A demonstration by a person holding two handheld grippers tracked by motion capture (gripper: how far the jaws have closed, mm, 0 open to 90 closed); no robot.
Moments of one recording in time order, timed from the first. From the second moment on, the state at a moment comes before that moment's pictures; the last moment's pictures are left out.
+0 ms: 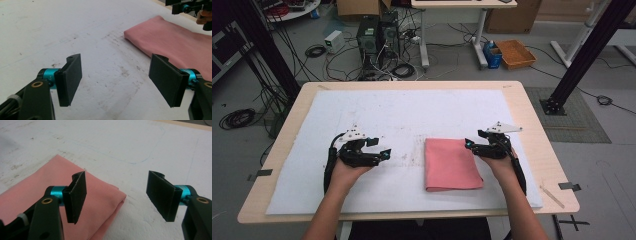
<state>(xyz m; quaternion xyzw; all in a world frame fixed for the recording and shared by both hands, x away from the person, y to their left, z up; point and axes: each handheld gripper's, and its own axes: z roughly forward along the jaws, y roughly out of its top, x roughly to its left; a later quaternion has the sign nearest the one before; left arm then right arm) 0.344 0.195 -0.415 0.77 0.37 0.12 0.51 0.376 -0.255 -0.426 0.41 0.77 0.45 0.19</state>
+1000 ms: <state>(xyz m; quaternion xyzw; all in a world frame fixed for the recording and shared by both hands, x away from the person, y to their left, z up) 0.338 0.208 -0.423 0.80 0.36 0.14 0.47 0.390 -0.259 -0.426 0.42 0.77 0.44 0.17</state>
